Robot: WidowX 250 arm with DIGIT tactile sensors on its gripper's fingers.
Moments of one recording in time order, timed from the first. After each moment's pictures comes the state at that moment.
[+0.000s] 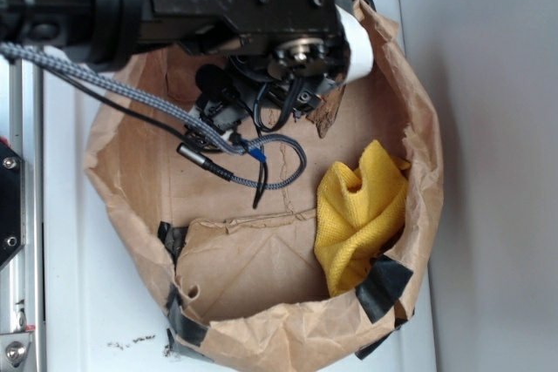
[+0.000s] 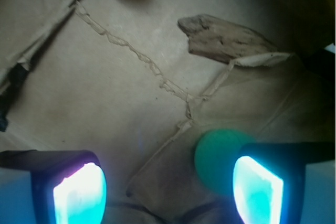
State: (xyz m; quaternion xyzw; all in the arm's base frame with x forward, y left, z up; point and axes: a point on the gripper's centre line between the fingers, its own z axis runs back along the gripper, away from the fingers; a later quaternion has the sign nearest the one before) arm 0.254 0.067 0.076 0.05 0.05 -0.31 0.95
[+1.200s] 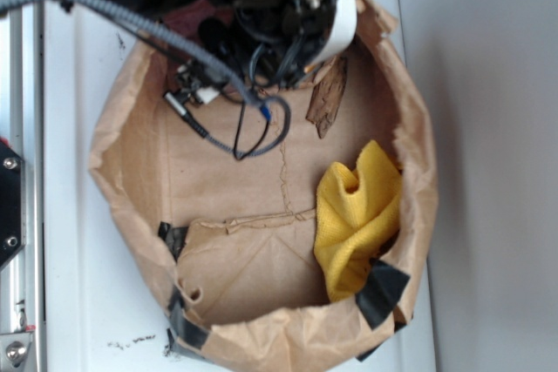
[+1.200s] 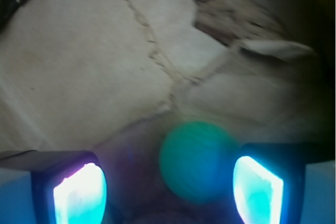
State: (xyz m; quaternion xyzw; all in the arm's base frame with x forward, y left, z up) arm 0.259 0.096 0.066 0.02 0.06 -0.44 0.90
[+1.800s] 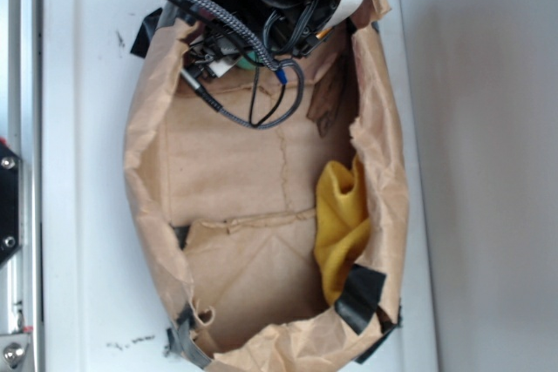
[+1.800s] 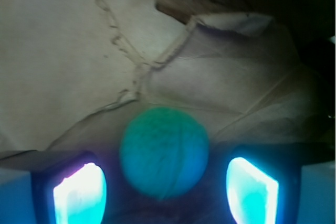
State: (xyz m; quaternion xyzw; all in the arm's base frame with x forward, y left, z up) arm 0.269 0.116 0.053 0.03 0.07 -0.43 0.90
